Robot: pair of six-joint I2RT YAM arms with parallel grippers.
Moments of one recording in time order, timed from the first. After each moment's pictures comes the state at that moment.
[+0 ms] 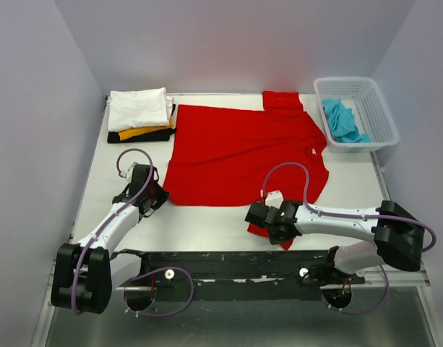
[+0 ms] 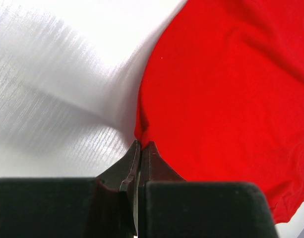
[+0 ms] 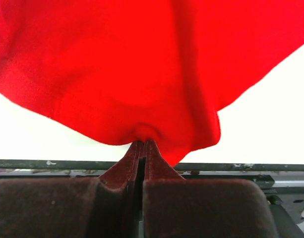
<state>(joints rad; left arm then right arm) -0.16 1.11 0.48 -0.26 -0.02 -0.95 1.12 1.38 0.75 -0.85 0.35 0.89</state>
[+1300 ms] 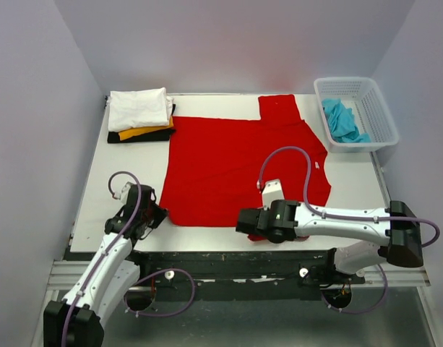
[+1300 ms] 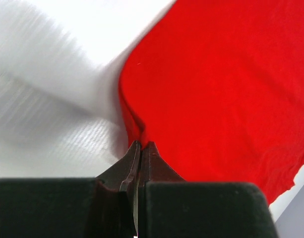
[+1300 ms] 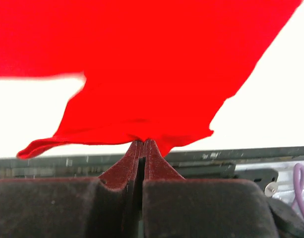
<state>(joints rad) -0.22 0.64 0.32 -0.56 -0.05 -1.10 1.34 1.39 1.02 -1.23 0.61 1.11</state>
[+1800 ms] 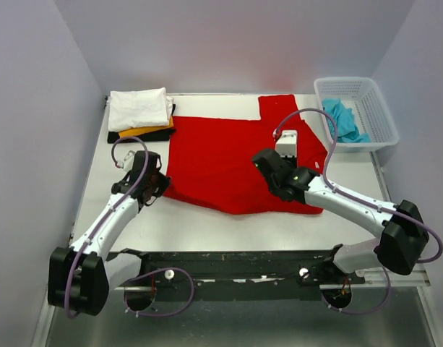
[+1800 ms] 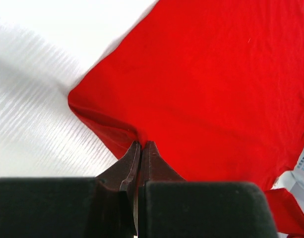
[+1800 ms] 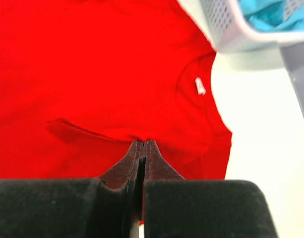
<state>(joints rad) -0.22 1.05 0.64 -0.43 -0.10 -1.11 0.86 1.37 1.01 -0.58 0.97 0.57</state>
